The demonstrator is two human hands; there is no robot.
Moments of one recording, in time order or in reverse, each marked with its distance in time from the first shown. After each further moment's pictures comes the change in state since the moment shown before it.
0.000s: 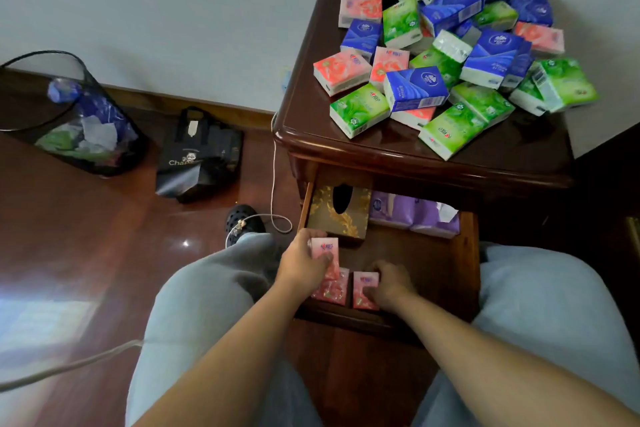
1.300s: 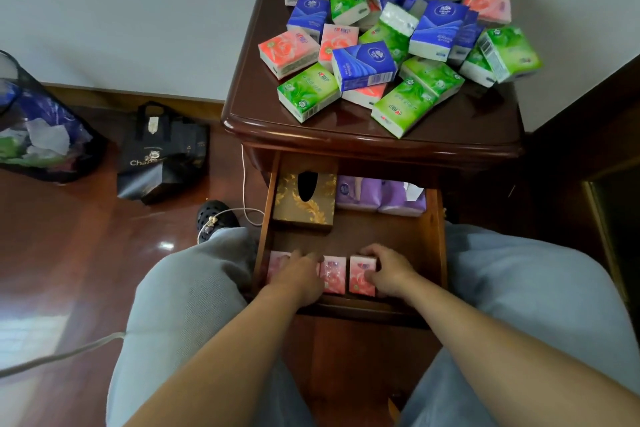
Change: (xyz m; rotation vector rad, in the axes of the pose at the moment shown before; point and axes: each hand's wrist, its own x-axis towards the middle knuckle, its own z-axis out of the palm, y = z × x) left_hand -0.005 0.011 0.054 0.849 -0.338 0.054; right_hand -0.010 0.044 -0.042 0.180 -0.009 -0.009
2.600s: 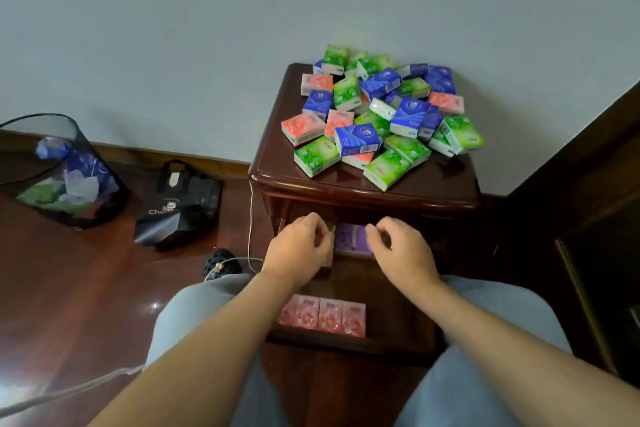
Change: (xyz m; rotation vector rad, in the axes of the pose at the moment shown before) left_hand -0.066 0.031 -0.097 -0.193 0.677 0.343; right_hand -0.072 -0.080 -0.083 -0.118 0.736 -0.628
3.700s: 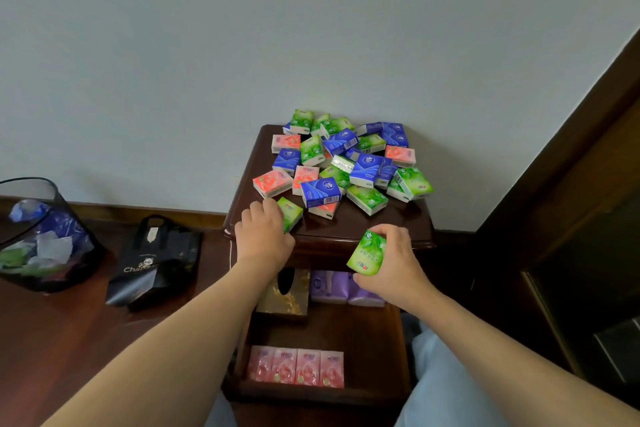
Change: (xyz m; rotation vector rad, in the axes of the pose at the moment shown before) left_hand 0.066 0.049 -0.052 0.350 0.269 -0.081; right_hand 0.030 0.003 -0.075 0.133 -0.144 0.151
